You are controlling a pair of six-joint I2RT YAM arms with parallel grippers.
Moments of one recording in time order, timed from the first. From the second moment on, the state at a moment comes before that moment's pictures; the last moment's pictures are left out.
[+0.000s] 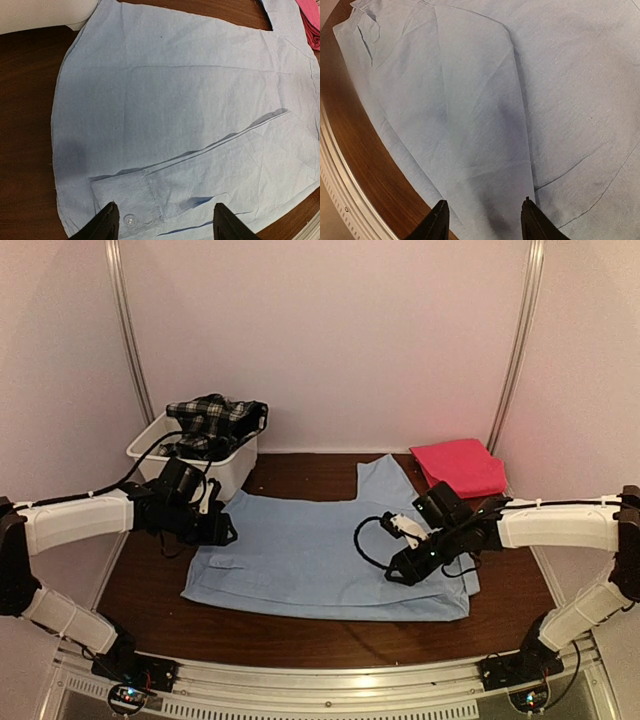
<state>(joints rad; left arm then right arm) -0.50 1.35 0.84 -0.44 0.09 -0.39 0.74 1.41 0.83 -0.42 -0.23 0.17</state>
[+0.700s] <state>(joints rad) -0.50 1.36 0.84 -0.44 0.08 -0.39 0.77 1.53 0.89 -0.51 -0.08 0.11</state>
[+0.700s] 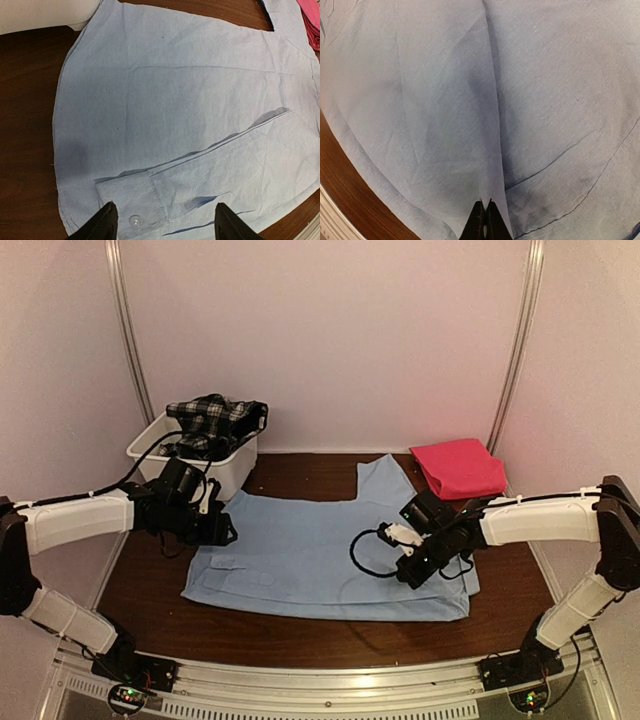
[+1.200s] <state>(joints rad) -0.50 1.40 0.84 -0.44 0.08 -0.39 0.69 1.58 0.93 -0.57 0.15 0.07</state>
